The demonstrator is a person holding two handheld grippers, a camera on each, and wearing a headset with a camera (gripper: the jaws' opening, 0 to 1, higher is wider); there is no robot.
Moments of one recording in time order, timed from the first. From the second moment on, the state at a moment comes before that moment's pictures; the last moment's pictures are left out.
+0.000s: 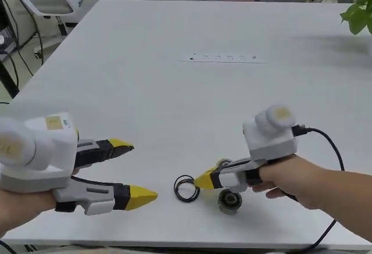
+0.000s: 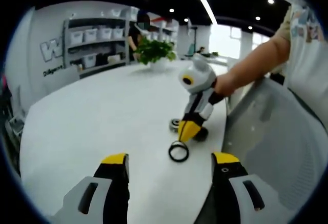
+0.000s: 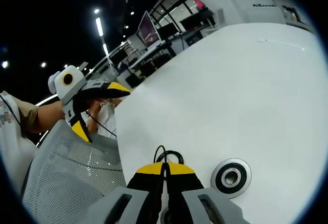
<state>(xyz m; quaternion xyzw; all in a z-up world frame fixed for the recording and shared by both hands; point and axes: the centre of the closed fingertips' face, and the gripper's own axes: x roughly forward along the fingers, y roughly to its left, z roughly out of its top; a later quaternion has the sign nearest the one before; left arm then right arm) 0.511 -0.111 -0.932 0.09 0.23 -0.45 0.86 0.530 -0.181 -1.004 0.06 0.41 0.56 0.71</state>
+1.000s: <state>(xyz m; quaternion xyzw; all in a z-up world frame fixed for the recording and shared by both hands) 0.510 -0.113 -0.929 0.10 0.24 -0.46 0.85 0.543 -0.193 -0.981 0.07 0.37 0.55 0.74</state>
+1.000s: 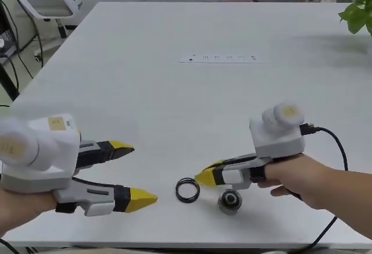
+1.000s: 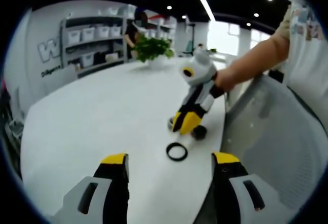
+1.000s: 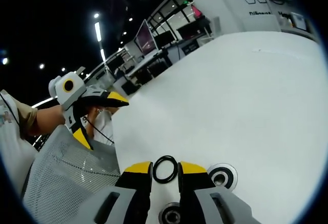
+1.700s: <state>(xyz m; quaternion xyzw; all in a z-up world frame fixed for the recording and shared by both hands) 0.516 -0.125 -0.905 0.09 0.22 -0.46 0.85 0.545 -0.254 -0.925 0.01 0.27 0.53 0.80</state>
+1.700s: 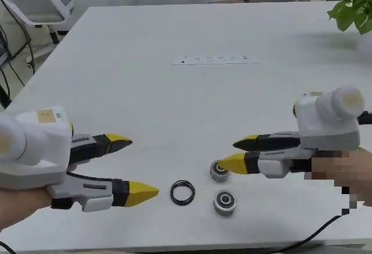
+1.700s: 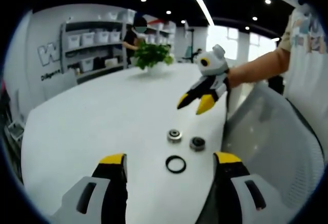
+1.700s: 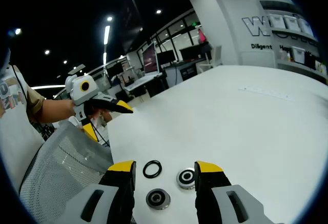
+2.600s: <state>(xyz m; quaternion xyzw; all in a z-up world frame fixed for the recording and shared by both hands) 0.502 -0.125 -0.898 0.08 0.21 -0.44 0.87 0.515 -0.320 -0.922 -0.06 0.24 0.49 0.83</state>
